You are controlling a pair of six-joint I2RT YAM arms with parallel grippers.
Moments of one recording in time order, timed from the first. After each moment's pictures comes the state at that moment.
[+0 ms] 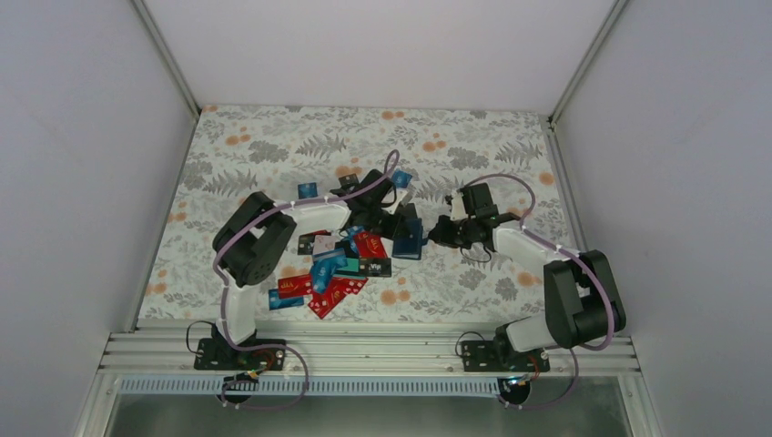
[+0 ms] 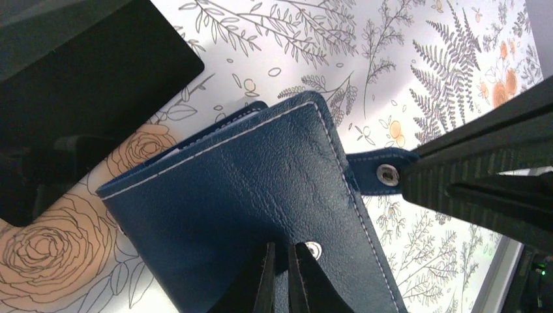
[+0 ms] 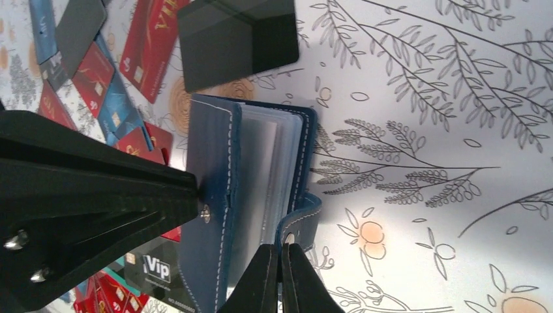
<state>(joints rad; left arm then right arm) -0.74 1.99 1.26 -0.23 0.48 -0.41 0.30 1.43 0.71 -0.32 -0.41 0.48</state>
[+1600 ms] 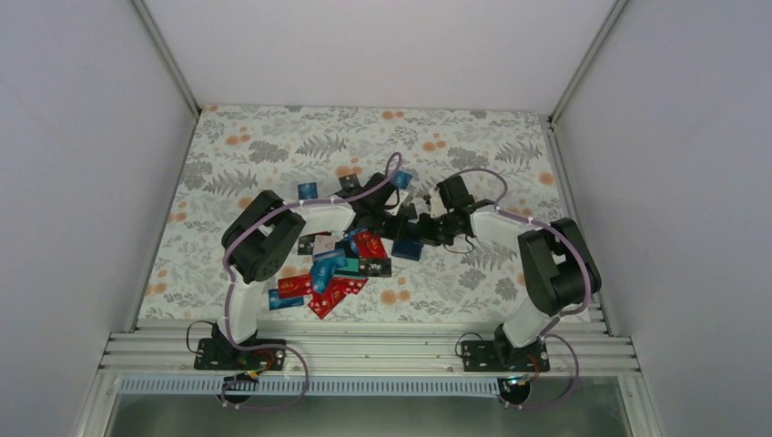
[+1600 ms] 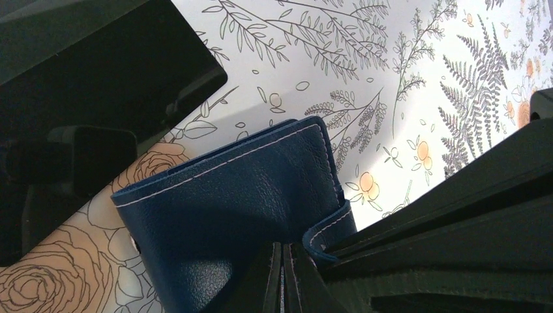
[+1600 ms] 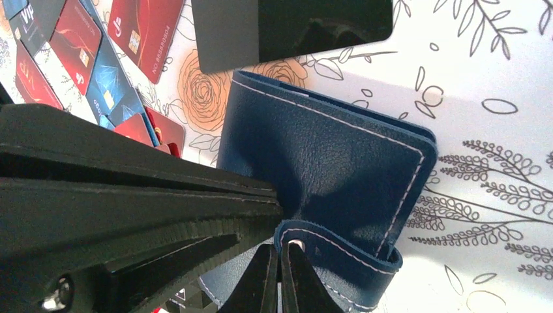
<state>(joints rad) -0.76 2.05 1.28 -0.17 0.44 -0.45 0.40 1.64 0.86 -0.35 -0.46 0.49</state>
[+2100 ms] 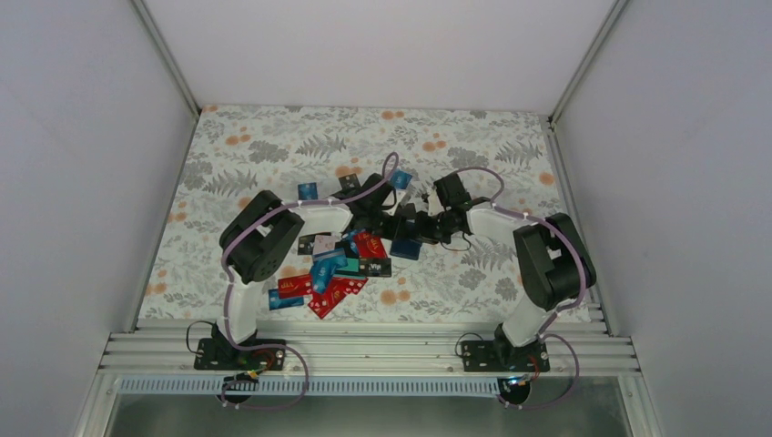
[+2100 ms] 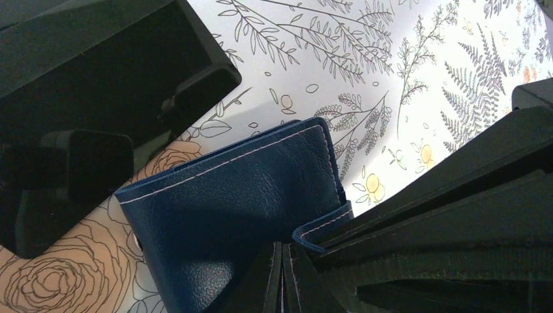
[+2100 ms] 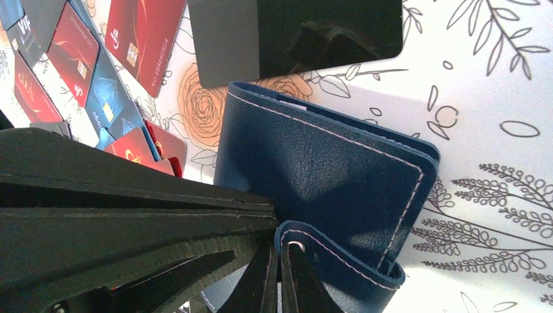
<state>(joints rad) -0.75 2.04 1.24 -0.13 0.45 -0.46 0.41 1.69 0.89 -0.35 -0.46 0.51</state>
